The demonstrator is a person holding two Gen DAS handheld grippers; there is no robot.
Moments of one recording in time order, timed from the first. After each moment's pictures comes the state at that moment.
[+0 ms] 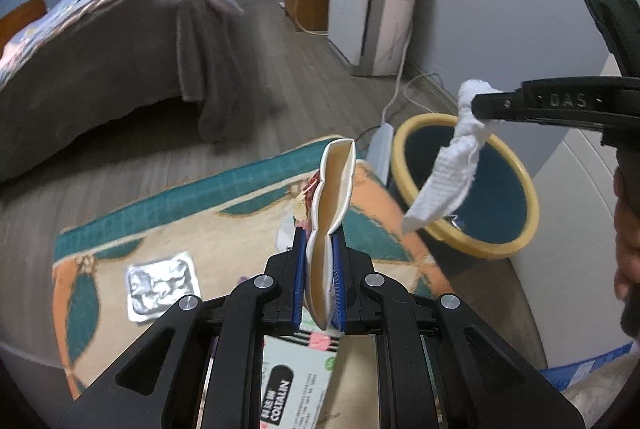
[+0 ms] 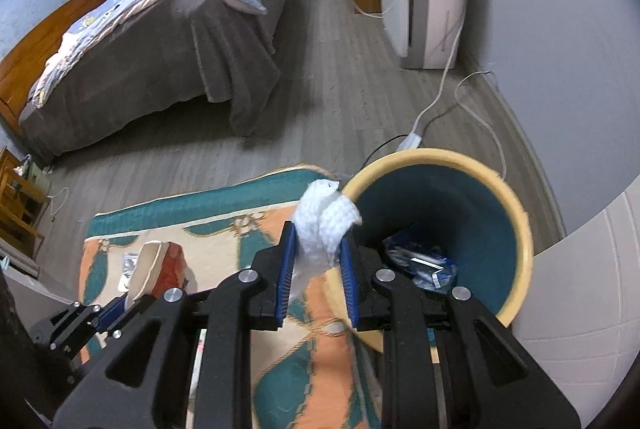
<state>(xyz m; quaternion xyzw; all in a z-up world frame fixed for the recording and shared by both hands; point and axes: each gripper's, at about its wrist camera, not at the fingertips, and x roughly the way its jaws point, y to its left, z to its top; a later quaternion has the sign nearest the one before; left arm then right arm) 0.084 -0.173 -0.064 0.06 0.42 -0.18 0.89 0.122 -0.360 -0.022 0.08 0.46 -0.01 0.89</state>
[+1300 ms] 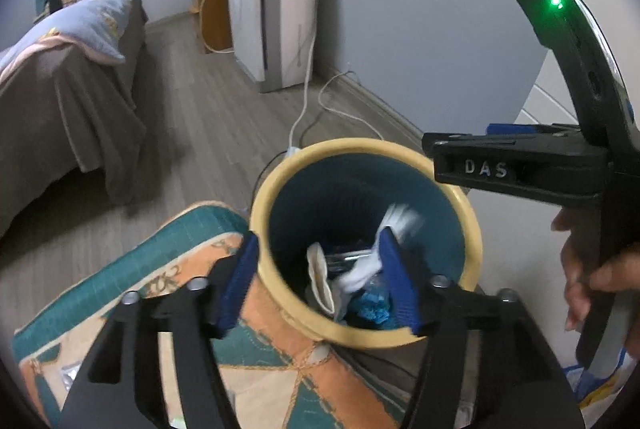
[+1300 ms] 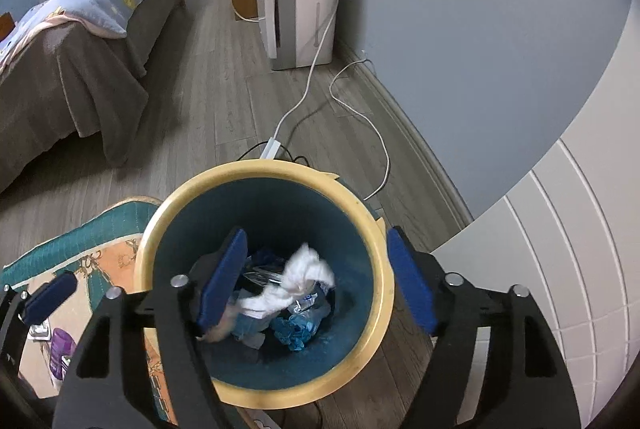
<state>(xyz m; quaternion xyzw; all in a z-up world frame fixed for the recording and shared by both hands) 0.126 -0.310 -0.075 0.11 0.40 -0.30 0.86 0.126 -0.481 -0.056 0.07 0.46 -0.18 0.87</state>
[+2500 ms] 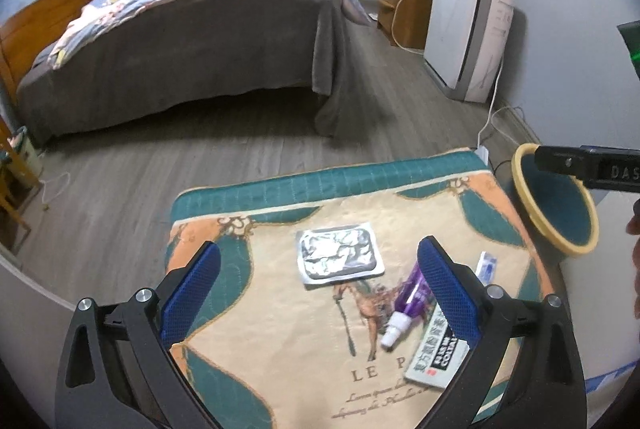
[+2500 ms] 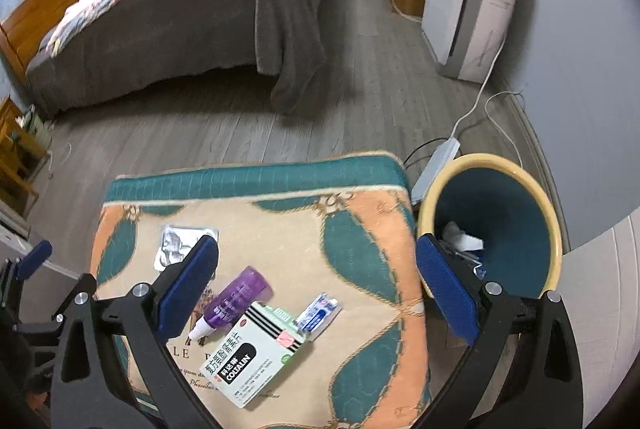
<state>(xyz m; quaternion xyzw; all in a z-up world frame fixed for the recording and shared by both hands) 0.066 0.010 -0.045 0.02 0.41 -0.04 0.91 0.124 -0.220 -0.030 0.01 0.49 0.03 0.87</state>
